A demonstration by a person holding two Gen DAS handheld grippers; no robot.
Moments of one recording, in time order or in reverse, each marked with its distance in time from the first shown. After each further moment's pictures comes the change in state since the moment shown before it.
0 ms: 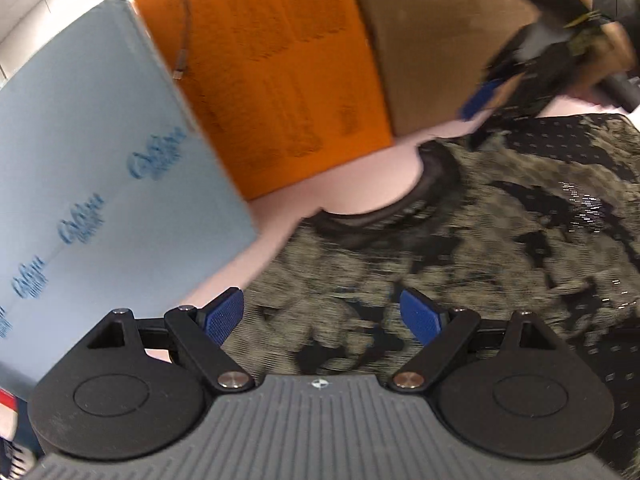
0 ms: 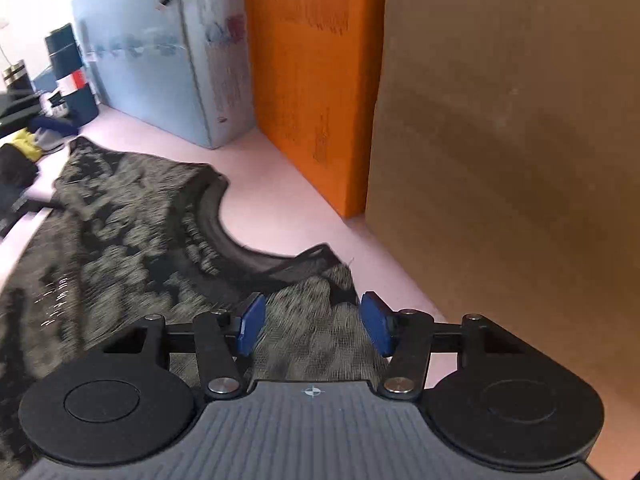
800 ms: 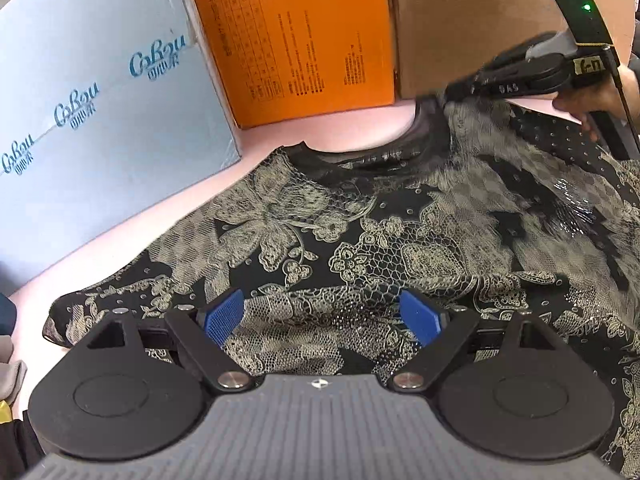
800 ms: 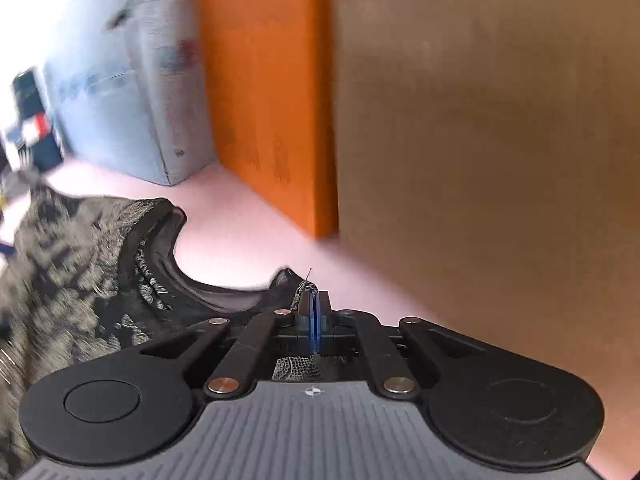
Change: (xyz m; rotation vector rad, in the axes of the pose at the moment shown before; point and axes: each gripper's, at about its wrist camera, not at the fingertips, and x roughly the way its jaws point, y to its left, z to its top) left arm 0.007 -0.031 -0.026 -0.225 0.090 0.021; right arm 0.024 -0.009 -0.026 0.062 -0.175 -0.140
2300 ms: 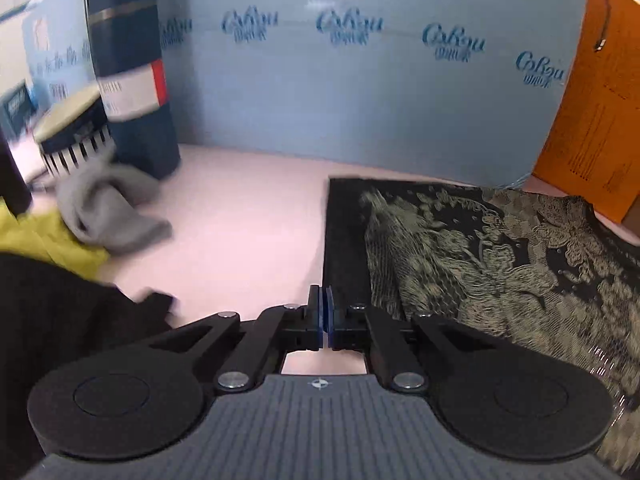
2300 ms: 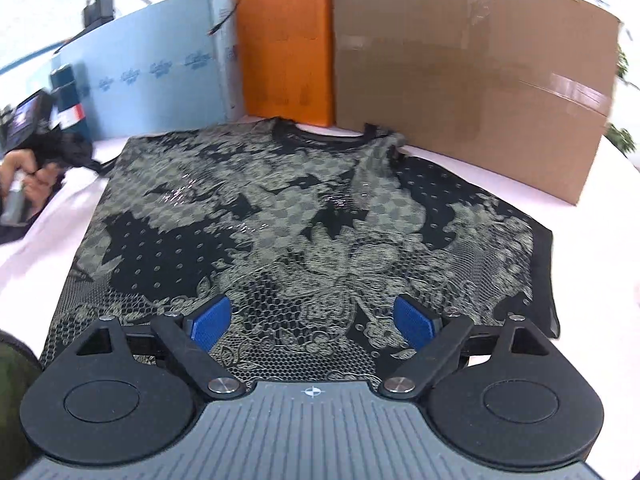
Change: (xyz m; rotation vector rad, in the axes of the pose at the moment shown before) left arm -0.011 0.171 -0.079 -0.559 -0.047 0.304; right arm -0.243 0.178 -0.155 0.245 0.013 -0.187
